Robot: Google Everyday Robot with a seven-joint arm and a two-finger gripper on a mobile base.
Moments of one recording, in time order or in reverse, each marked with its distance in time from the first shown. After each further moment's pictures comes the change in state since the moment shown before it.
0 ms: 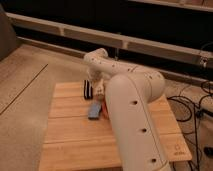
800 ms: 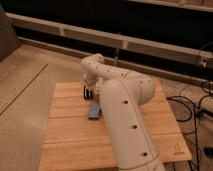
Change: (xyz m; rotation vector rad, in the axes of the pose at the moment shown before) arm -0.008 0.025 0.052 -0.054 0.042 -0.260
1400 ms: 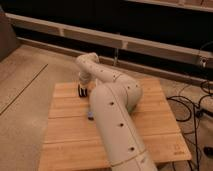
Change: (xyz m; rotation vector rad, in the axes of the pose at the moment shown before) arm -0.055 0.033 0.021 -0.101 -0.059 -0.087
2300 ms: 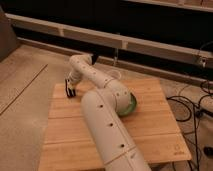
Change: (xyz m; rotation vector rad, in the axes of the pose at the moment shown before) arm -0.032 0.042 0.024 -0.120 -0.035 -0.057
